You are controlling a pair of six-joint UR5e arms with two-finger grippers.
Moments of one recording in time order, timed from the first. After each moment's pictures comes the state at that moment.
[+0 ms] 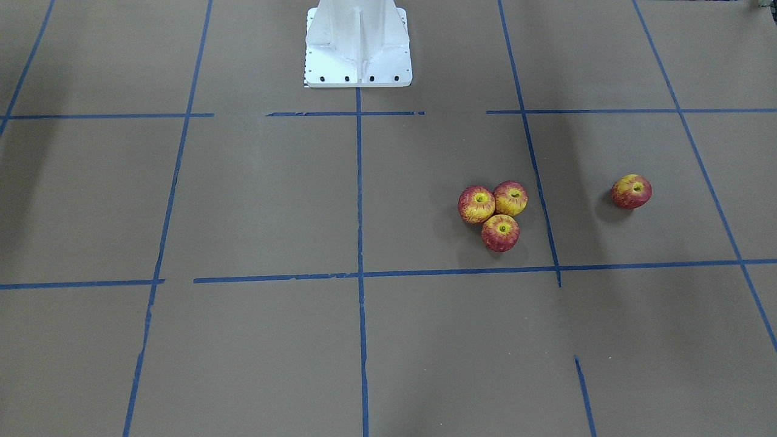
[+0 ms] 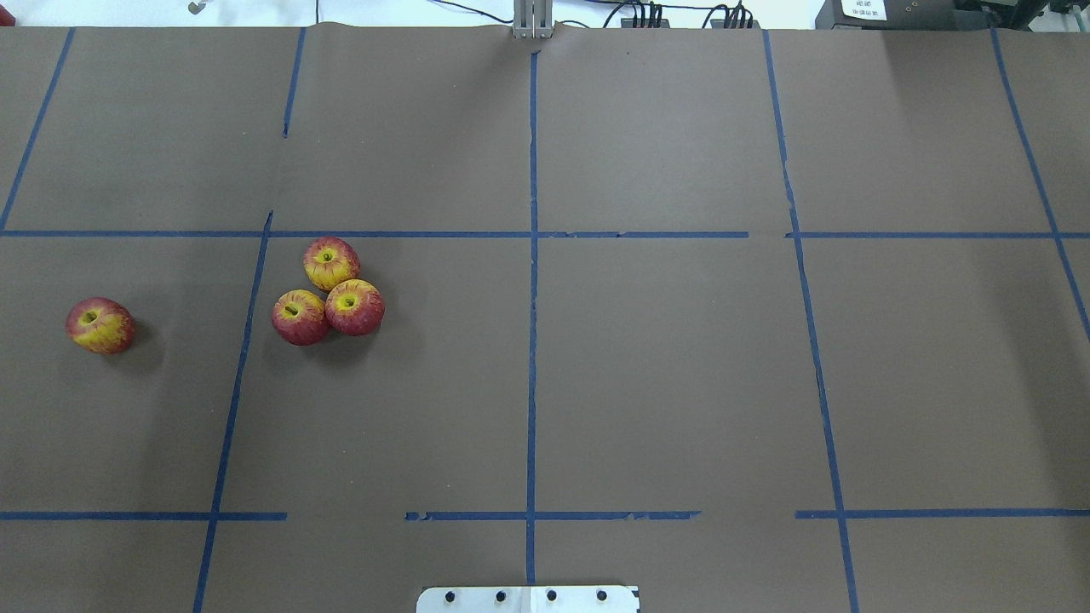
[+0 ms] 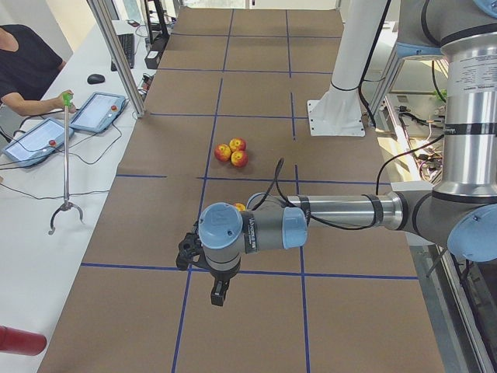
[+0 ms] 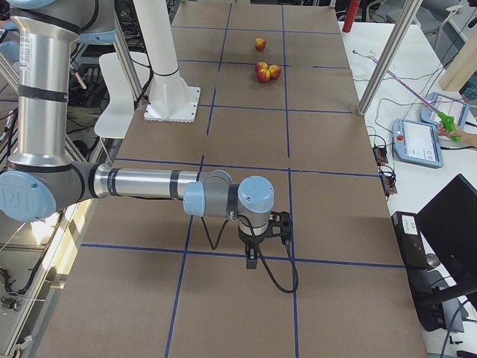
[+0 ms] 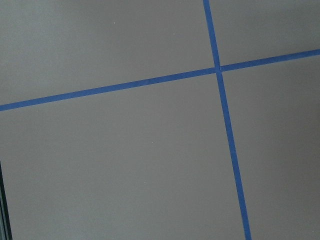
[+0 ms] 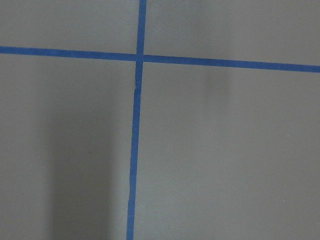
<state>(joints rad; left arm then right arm) -1.73 -1.51 -1.64 -1.49 -2.34 0.34 1.59 -1.71 1.71 -1.59 2.29 -0.06</state>
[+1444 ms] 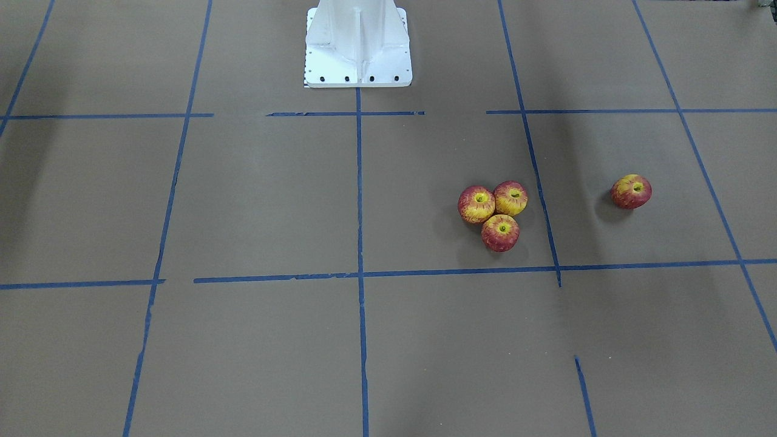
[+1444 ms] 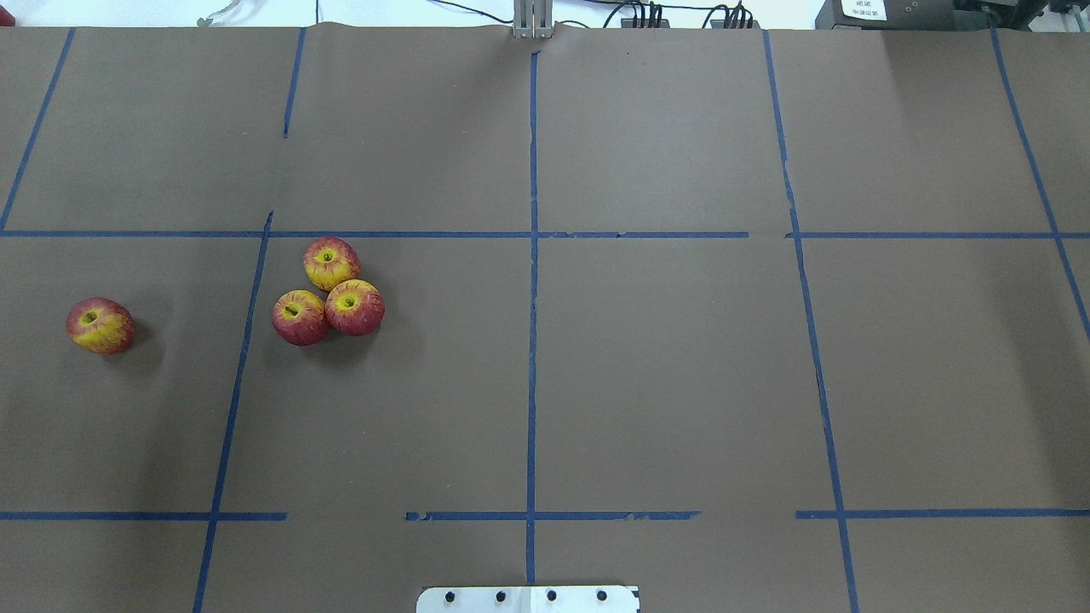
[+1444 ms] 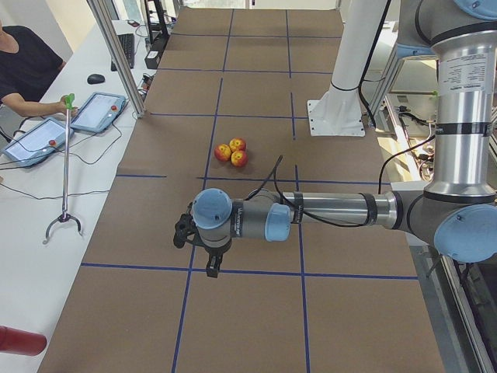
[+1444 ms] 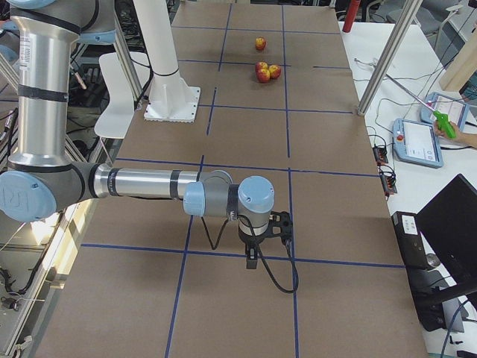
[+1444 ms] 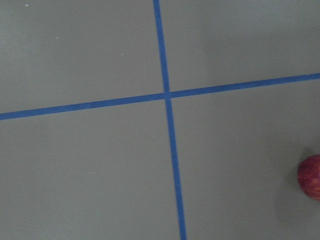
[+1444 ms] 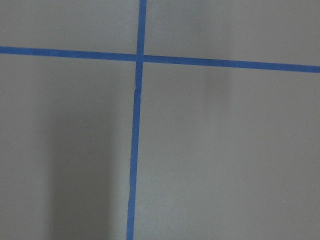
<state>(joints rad) -1.52 -1.51 -1.66 -1.70 -2.44 -0.06 1.59 -1.71 1.71 -1.59 2.29 -0.06</state>
